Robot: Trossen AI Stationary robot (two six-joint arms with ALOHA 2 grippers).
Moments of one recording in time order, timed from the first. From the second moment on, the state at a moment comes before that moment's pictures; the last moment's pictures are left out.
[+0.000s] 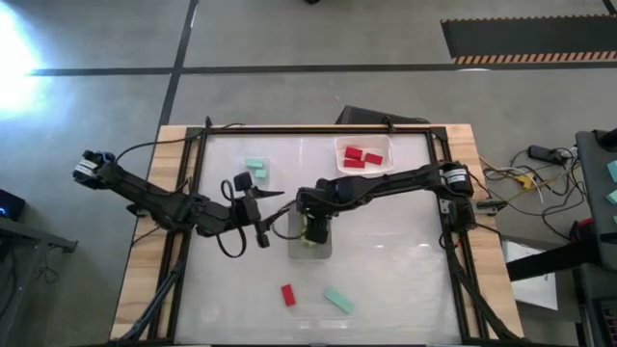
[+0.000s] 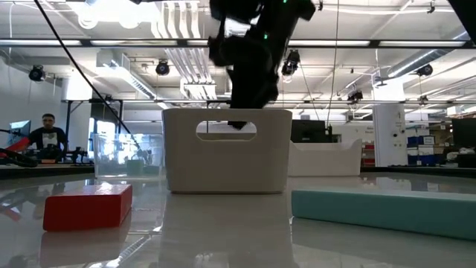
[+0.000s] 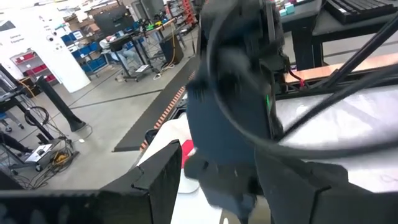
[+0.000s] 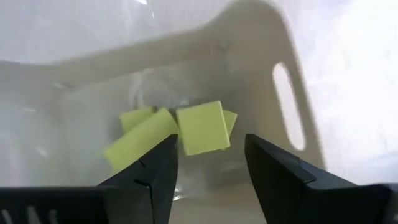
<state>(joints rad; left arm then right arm) -0.39 1.13 0.84 0.10 -0.77 0.17 0.03 2.01 1.62 -0.76 0.05 0.20</state>
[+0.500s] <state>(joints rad) -0.39 1.13 0.84 0.10 -0.77 0.16 0.24 1.82 1.62 -0.80 0.05 0.44</state>
